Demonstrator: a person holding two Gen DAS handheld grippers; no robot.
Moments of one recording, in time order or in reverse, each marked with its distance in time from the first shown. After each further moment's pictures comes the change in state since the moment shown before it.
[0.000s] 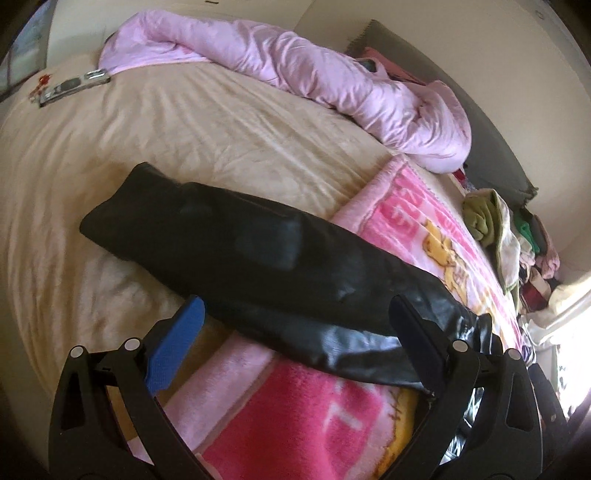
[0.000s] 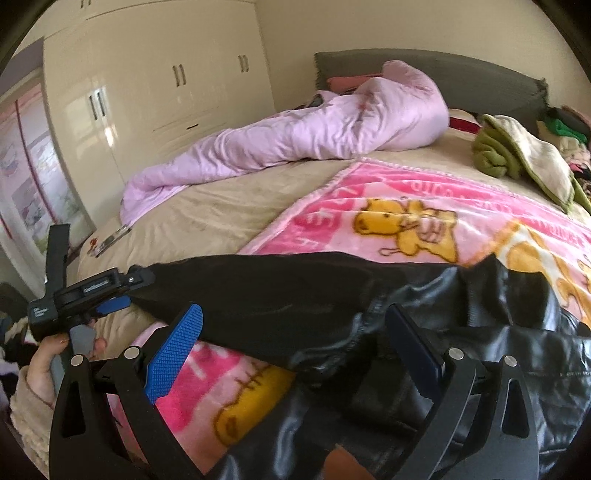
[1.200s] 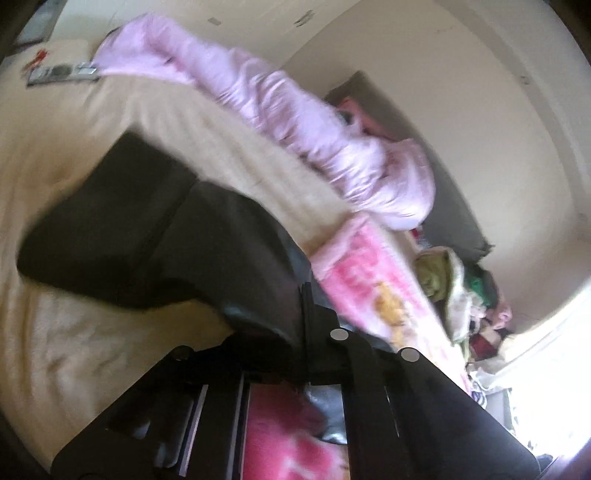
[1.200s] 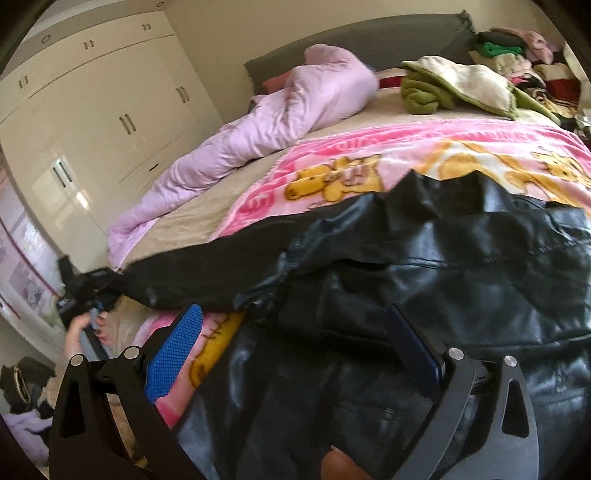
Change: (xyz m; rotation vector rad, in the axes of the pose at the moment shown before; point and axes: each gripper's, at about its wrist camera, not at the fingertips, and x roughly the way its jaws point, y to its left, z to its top) left arm -0.013 0.001 0.019 -0.108 -0.188 -0.253; right arm -0.079 -0.092 -0.086 0.334 -0.035 -0.062
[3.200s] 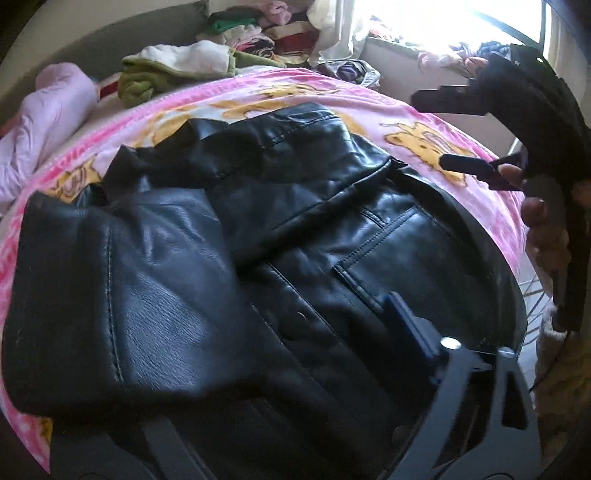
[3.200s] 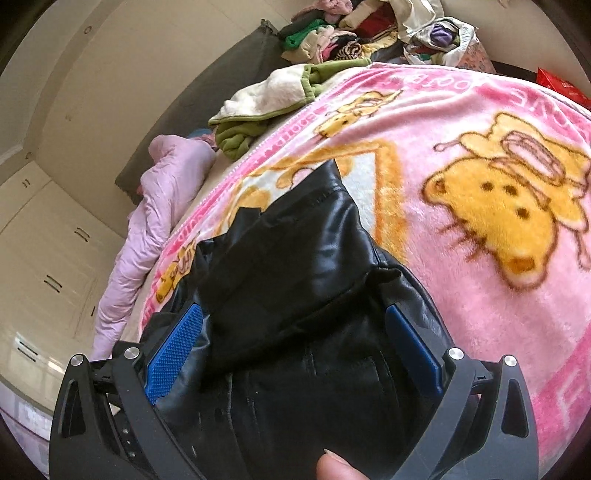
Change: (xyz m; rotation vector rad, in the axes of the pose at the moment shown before) left arm 0.036 -0.262 -0.360 1.275 0.645 -0.409; right arm -0.131 -0.222 -0.053 0.589 -0.190 -0.212
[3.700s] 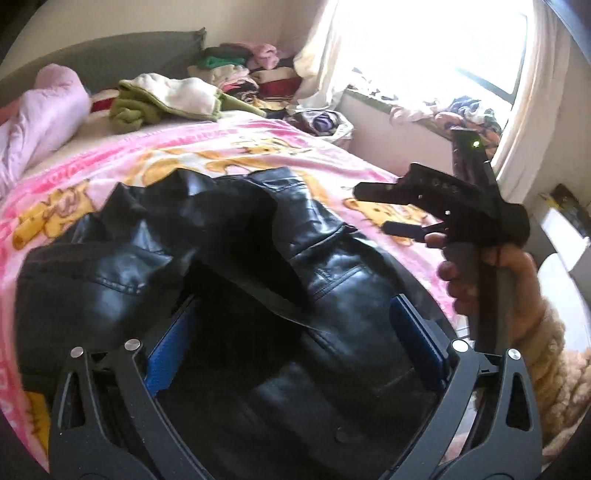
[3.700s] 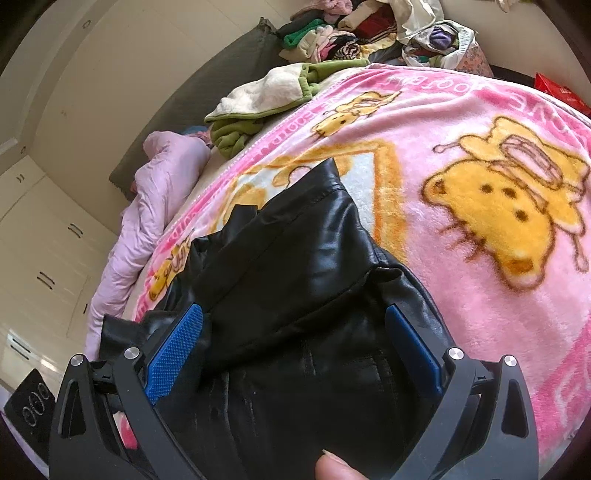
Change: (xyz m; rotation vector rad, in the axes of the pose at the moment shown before) left arm -0.062 0.009 0.009 -0.074 -0.178 -0.132; right arm 0.003 0.009 0.000 -0.028 -0.003 -0.024
